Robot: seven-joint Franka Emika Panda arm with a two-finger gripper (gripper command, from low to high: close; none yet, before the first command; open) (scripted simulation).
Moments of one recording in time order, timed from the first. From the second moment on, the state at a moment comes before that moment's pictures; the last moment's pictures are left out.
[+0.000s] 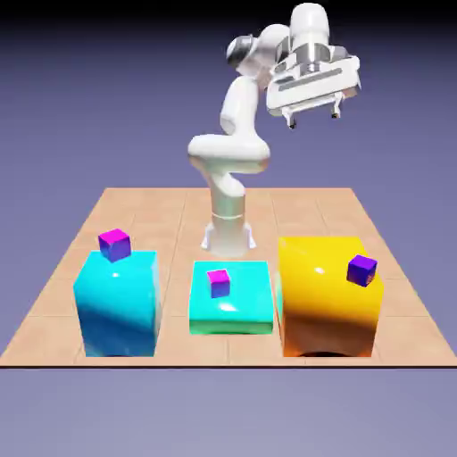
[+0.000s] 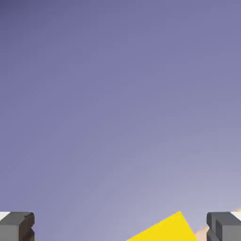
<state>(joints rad) -0.30 -1.03 0.70 -2.45 0.41 2.31 1.57</state>
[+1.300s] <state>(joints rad) -0.77 -1.63 1.68 -1.95 0.97 1.33 2.68</state>
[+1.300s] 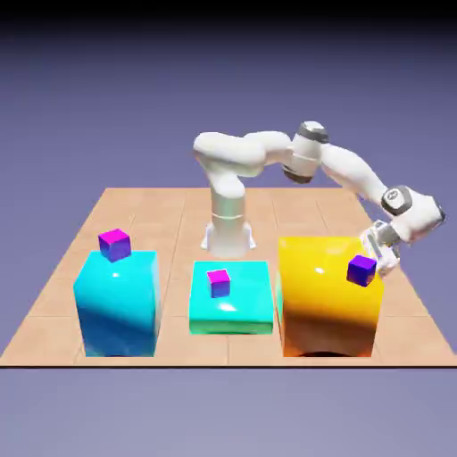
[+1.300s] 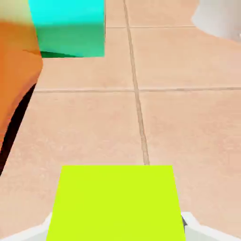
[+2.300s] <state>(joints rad) -1.07 -0.79 0.73 -2.54 0.28 2.60 1.63</state>
